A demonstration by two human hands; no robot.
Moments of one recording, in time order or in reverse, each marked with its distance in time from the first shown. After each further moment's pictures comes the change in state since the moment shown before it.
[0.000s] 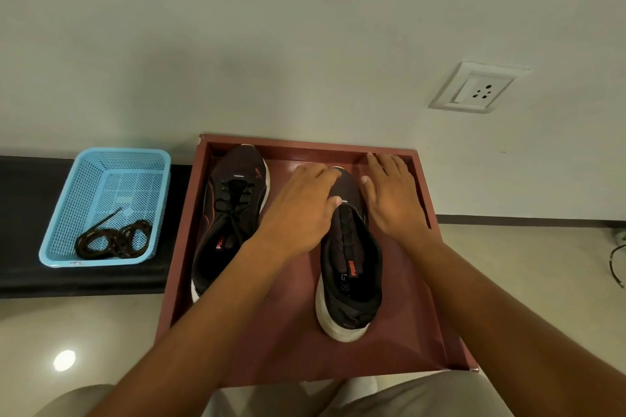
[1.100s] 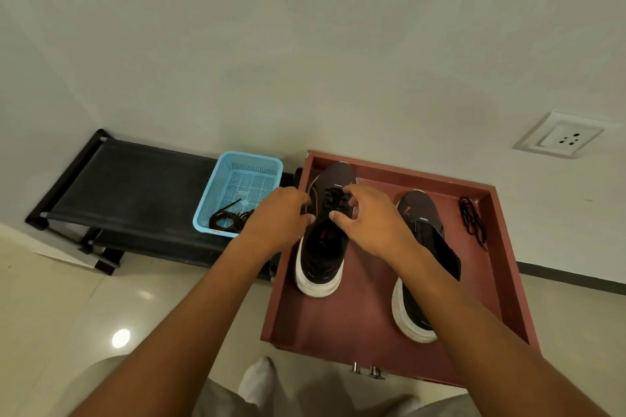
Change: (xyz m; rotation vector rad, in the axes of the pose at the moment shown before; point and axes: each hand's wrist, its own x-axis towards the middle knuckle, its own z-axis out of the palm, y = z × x) left_hand -0.114 -0.101 -0.100 0.141 0.099 -0.297; right_hand -0.040 -0.211 -0.052 0.334 -0.253 -0.167
